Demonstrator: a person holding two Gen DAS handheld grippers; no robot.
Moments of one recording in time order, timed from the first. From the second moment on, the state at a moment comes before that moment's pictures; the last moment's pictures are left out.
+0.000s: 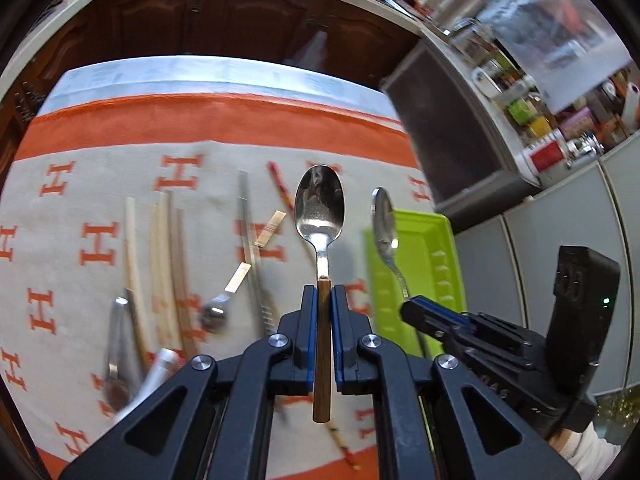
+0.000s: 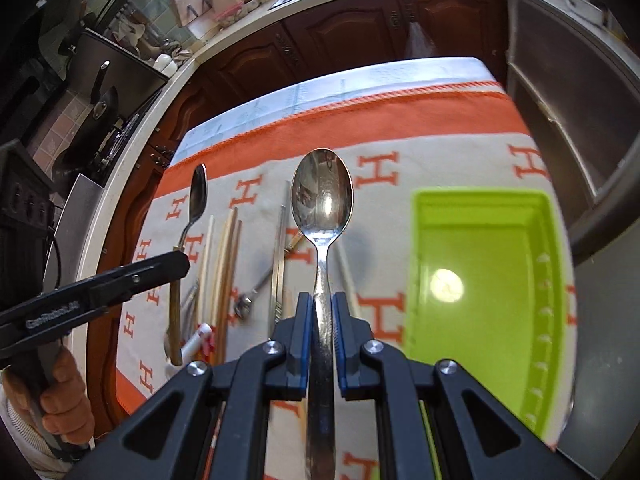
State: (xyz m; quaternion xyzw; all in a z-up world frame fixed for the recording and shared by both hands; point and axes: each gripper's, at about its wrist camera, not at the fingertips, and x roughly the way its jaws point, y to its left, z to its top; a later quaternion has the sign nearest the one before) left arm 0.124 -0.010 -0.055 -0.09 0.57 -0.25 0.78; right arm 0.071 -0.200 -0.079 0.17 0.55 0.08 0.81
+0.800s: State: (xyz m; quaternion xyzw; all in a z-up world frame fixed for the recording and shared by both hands) left arm 0.072 -0.150 -0.120 -0.04 0.65 -0.23 0.73; right arm 0.012 -0.286 -0.116 0.19 0.56 0.02 0.80
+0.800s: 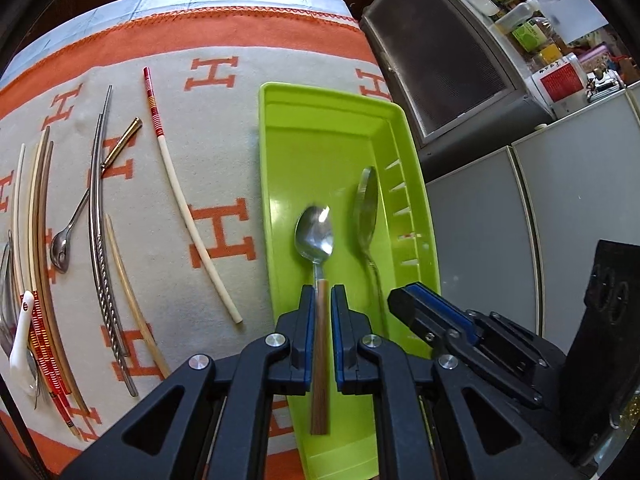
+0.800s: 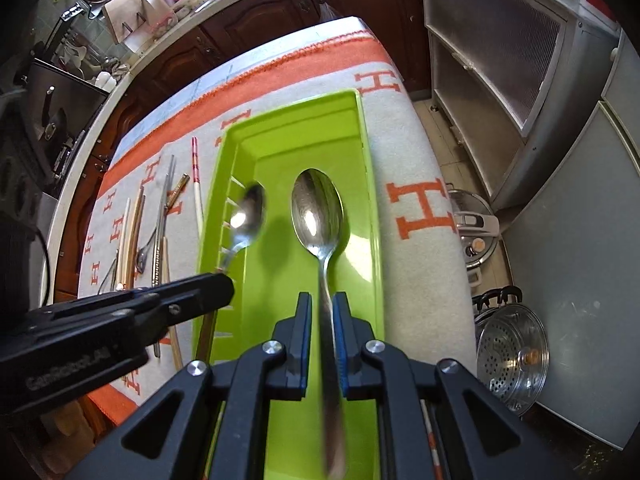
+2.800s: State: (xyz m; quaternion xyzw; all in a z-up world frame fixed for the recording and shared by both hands) left arm 0.043 0.065 -0.027 -0.02 0.53 -0.05 0.85; right arm 0.044 -0.130 -0.021 0.02 0.53 0.17 0.83
